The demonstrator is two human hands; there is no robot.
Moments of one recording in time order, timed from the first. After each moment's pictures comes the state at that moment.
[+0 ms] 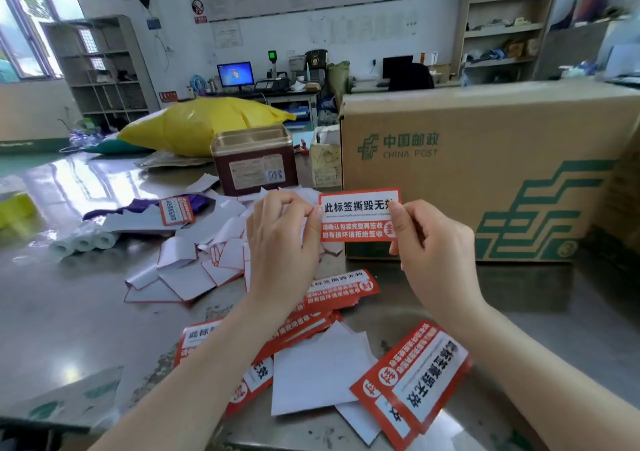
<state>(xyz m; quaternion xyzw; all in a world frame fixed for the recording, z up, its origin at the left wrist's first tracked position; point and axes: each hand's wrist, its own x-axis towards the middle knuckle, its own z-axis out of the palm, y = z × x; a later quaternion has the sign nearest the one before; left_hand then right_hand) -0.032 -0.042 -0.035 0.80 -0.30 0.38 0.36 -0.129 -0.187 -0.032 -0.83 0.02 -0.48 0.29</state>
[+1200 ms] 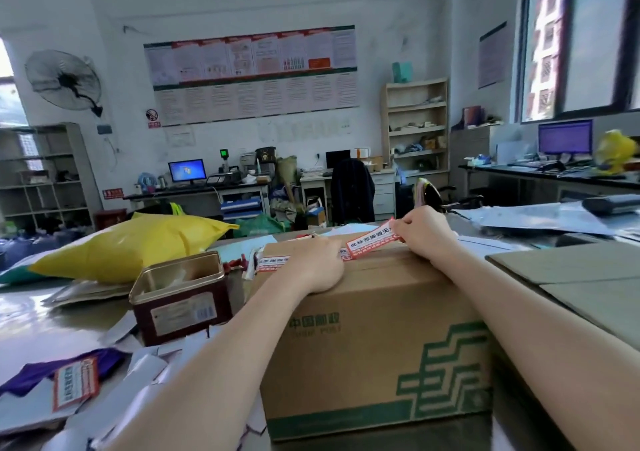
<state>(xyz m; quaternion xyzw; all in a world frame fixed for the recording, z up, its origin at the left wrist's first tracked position) 0.023 -0.229 0.129 0.89 -0.45 0.03 0.12 -0.071 -0.381 0.140 -0.86 0.30 -0.30 0.29</state>
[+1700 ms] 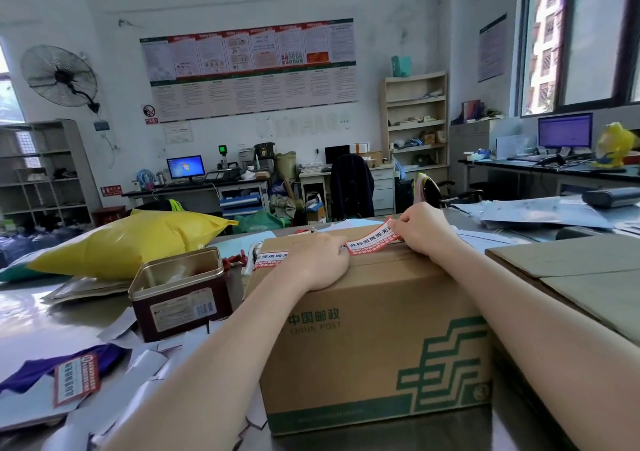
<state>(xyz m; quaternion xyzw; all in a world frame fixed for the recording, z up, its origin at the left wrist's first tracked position) 0.014 -0.223 0.130 0.87 -0.47 0.05 0.12 -0.068 -0.385 0.134 -0.87 0.30 -0.29 0.28</state>
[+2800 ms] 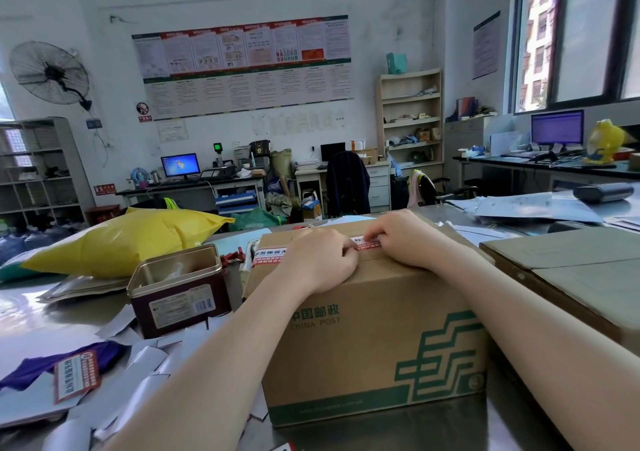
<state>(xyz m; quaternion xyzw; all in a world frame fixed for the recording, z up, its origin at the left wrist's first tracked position) -0.011 -0.210 0.132 0.84 -0.51 0.14 0.13 -0.075 -0.361 0.132 -0.97 0.11 -0.21 0.10</state>
